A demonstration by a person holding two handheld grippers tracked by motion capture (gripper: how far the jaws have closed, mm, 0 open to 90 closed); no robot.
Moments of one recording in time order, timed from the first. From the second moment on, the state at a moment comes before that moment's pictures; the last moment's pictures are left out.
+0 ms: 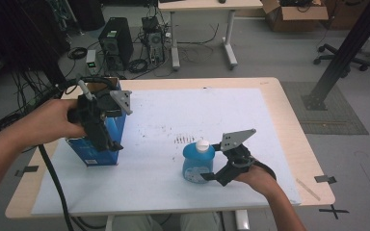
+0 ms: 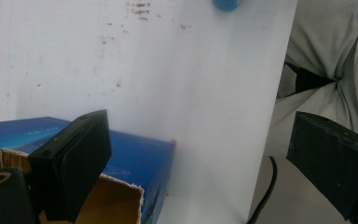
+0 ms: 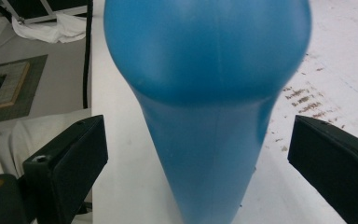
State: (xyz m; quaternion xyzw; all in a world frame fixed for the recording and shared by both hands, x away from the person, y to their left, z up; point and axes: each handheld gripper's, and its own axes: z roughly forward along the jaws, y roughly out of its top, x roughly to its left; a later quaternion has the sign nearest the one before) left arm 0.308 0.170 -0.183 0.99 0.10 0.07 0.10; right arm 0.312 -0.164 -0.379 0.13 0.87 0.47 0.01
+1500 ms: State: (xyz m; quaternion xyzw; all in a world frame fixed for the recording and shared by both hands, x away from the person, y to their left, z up) left arm 0.310 0.169 -0.182 0.99 0.10 0.08 0.10; right arm 0.314 -0.154 -0.389 0.11 0.85 0.51 0.02
